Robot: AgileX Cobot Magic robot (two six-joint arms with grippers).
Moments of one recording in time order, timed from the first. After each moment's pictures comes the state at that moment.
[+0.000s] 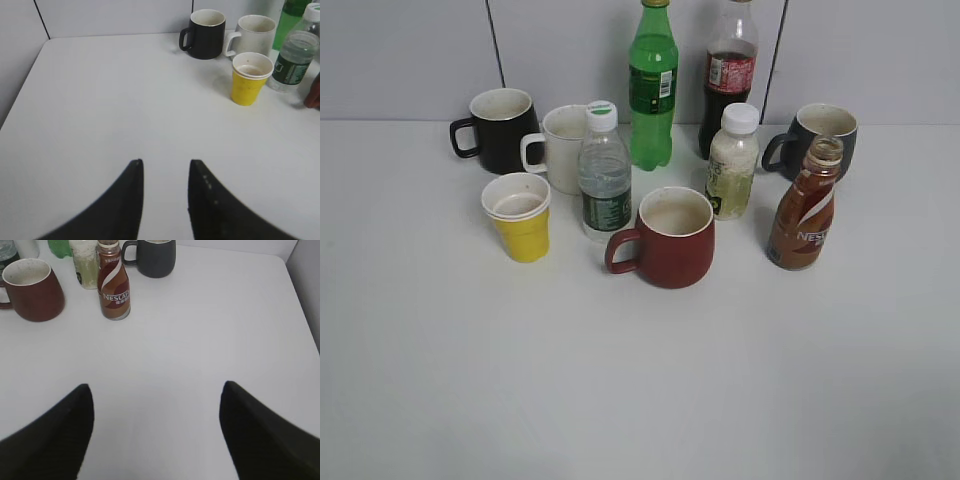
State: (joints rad) left arm -0.05 -0.01 -0.54 0.00 1.05 -0.01; right arm 0.06 -0.01 -0.51 0.05 1.04 -0.11
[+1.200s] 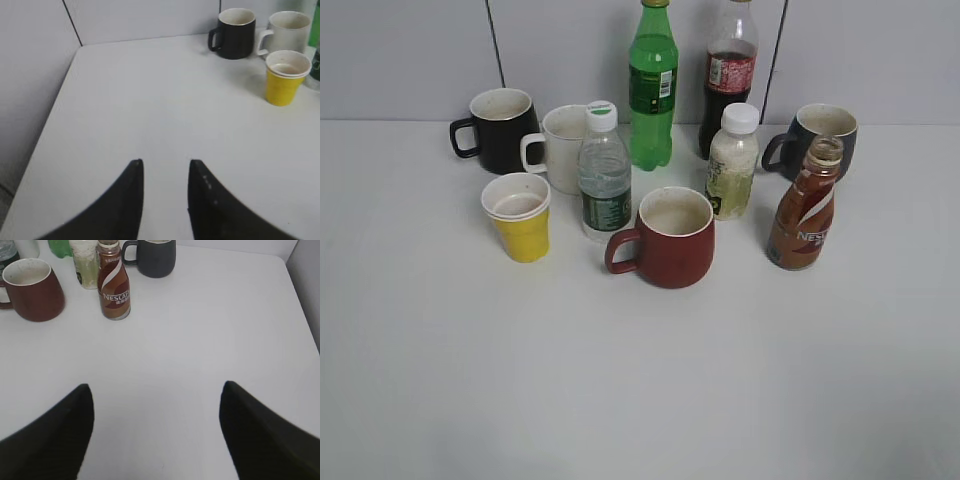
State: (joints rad) left arm -0.05 -0.01 -0.54 0.06 1.05 -0.01; right arm 0.06 -0.01 -0.51 0.05 1.04 -0.11
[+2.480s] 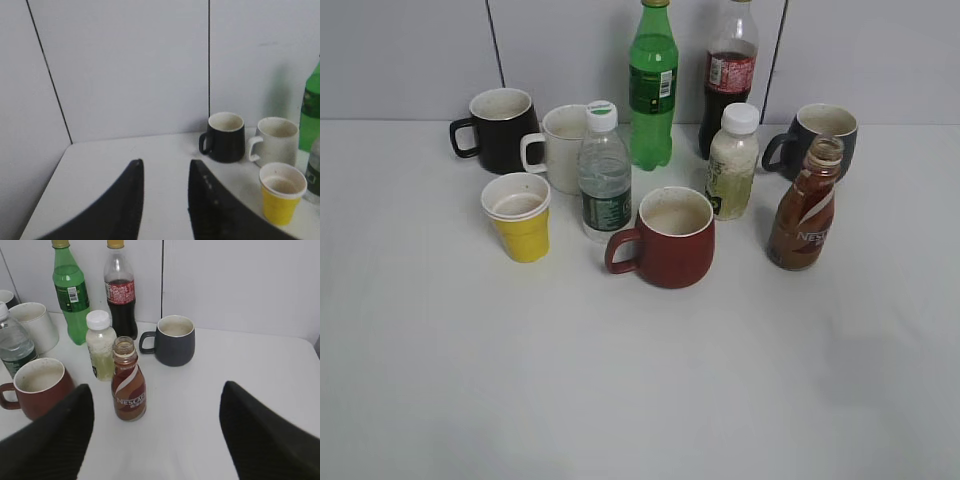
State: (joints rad) left arm -0.05 0.24 -0.48 0.06 0.43 -0.01; right arm 0.15 0.43 -0.46 0.10 0.35 -0.11
